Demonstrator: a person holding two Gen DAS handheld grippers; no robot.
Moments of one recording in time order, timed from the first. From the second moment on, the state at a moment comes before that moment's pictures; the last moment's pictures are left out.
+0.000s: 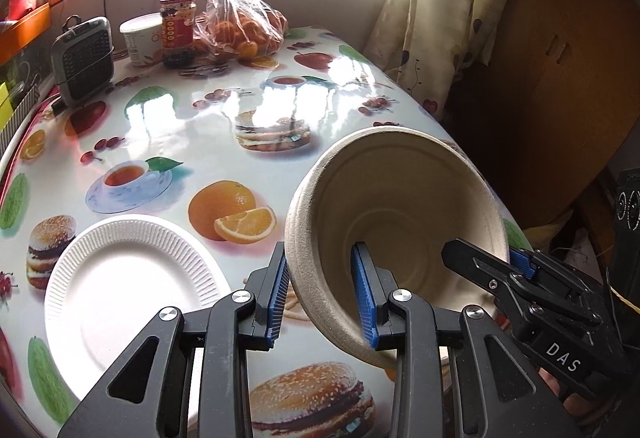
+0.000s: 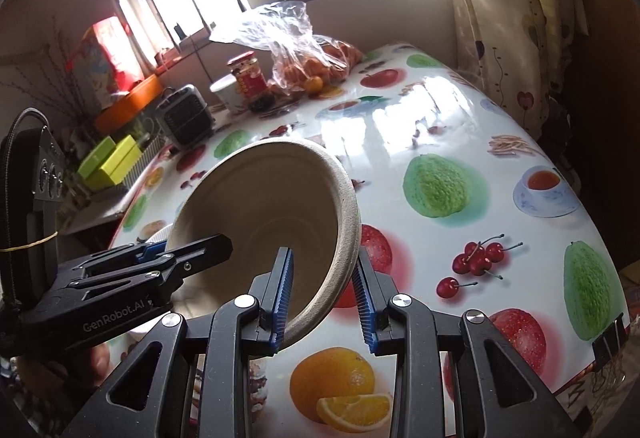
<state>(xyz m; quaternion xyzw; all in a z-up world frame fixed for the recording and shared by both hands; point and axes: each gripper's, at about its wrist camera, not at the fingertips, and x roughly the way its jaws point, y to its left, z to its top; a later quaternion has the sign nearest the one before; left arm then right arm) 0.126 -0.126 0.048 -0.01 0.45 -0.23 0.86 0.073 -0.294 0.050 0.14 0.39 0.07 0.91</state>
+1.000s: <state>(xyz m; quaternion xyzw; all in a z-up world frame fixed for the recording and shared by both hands) 0.102 -0.013 0.043 -0.06 0.44 -0.12 0.89 0.096 -0.183 0.045 0.09 0.41 0.18 0.89</state>
